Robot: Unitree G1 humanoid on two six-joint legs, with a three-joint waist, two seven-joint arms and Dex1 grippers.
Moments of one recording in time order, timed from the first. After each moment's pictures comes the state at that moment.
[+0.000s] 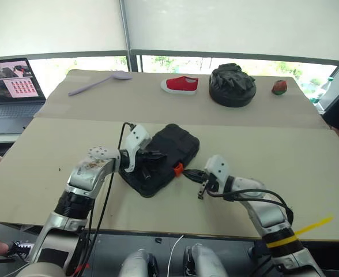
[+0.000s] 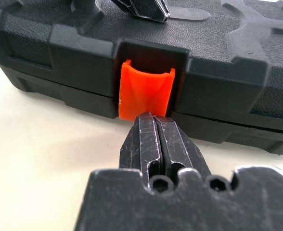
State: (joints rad) left arm -0.56 0.49 -0.18 0.04 -0.30 0.65 -0.92; right arm -0.28 -0.40 0.22 -0.01 0.14 0.16 0.80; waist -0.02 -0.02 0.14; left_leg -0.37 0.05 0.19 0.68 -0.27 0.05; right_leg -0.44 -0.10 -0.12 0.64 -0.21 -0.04
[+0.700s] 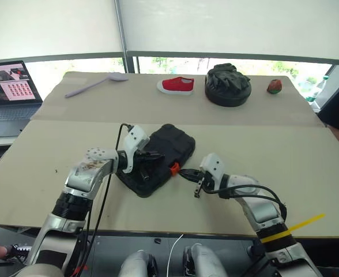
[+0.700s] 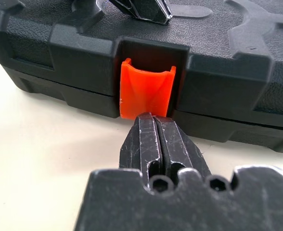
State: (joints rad) left arm -0.54 0.50 -0.17 0.03 -0.30 0.66 -0.92; right arm -0.33 -0.34 0.23 0.07 0.13 0.16 0.82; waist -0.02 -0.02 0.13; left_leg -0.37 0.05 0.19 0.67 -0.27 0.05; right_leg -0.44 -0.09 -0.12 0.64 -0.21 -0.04
